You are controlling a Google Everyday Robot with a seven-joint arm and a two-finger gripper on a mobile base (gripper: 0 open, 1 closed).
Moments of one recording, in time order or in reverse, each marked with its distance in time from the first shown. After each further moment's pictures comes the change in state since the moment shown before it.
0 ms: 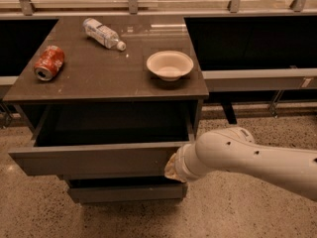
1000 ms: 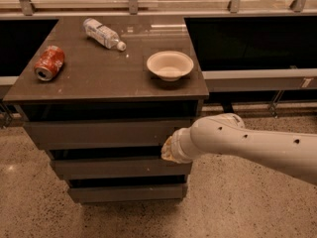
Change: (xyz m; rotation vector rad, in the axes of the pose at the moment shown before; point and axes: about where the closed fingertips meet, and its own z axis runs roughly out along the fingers) arm -0.006 -0.062 0.013 0.086 -0.019 -0.070
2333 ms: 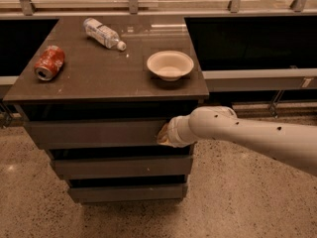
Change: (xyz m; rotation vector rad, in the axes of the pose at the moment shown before) arm -0.002 -0.067 0.039 0.092 -0.091 -0.069
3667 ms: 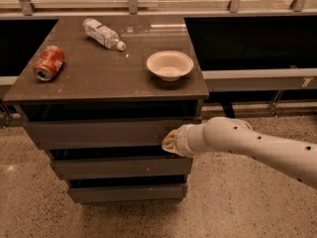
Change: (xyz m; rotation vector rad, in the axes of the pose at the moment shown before) arm 0.004 0.029 -0.031 0.021 -0.059 0.062
